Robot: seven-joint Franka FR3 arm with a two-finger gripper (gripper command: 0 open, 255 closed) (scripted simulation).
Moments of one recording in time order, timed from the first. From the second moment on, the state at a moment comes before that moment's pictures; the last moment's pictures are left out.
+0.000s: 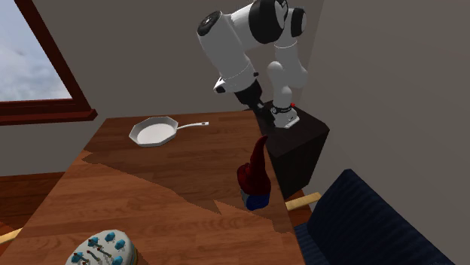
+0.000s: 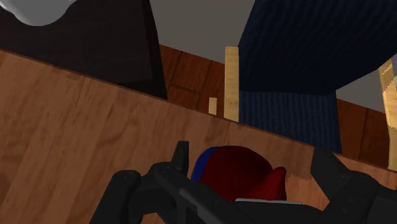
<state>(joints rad) 0.16 0.33 0.38 -1.39 0.29 1.39 0.74</state>
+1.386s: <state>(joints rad) 0.20 0.51 0.38 -1.28 0.29 1.43 0.80</state>
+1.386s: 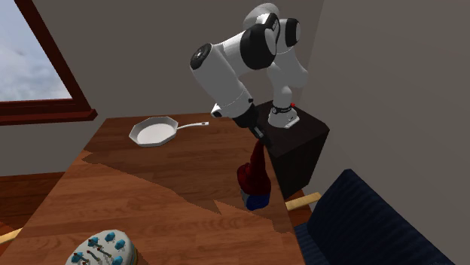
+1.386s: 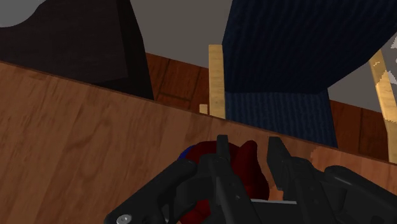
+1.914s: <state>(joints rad) 0.21 0.52 0.38 -1.20 0.29 1.36 0.83</state>
